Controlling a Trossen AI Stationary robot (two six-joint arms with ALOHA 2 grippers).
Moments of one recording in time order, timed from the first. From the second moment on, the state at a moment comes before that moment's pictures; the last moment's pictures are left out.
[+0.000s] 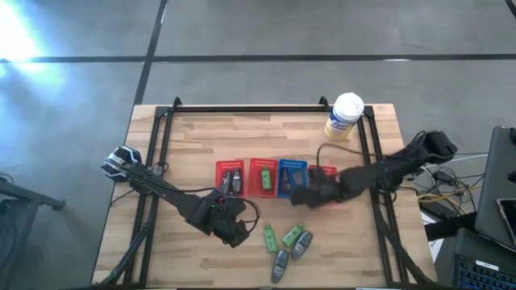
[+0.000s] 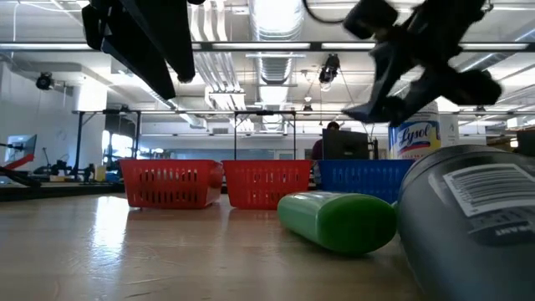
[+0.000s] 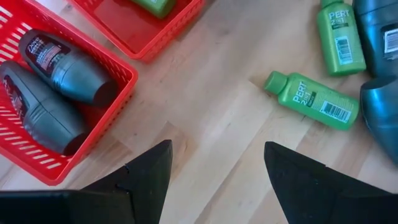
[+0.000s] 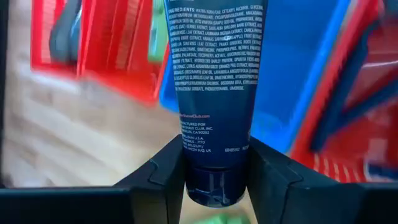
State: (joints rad) left arm -0.51 1.72 1.40 -0.90 -0.39 -1.12; right arm 0.35 1.44 0.95 -0.61 0.33 1.70
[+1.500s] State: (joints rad) left arm -0.52 1.72 1.38 -0.77 -0.38 -0.94; right arm 0.27 1.57 1.18 -0.87 0.26 0.96
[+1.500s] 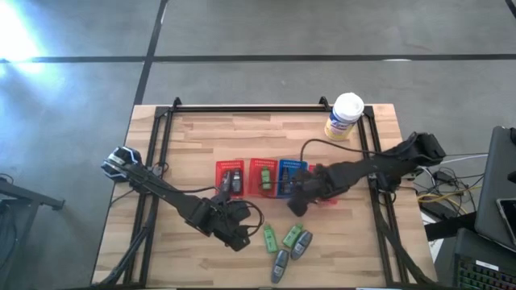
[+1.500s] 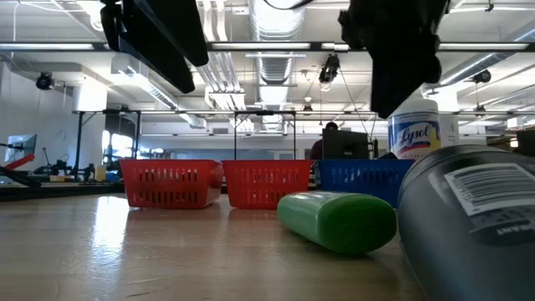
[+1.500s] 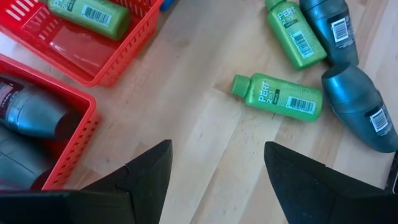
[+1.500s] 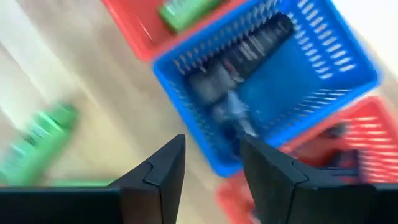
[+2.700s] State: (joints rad) left arm -0.52 1.72 1.36 -0.75 -0.41 -0.94; right arm 0.12 1.84 1.32 -1.04 0.08 0.21
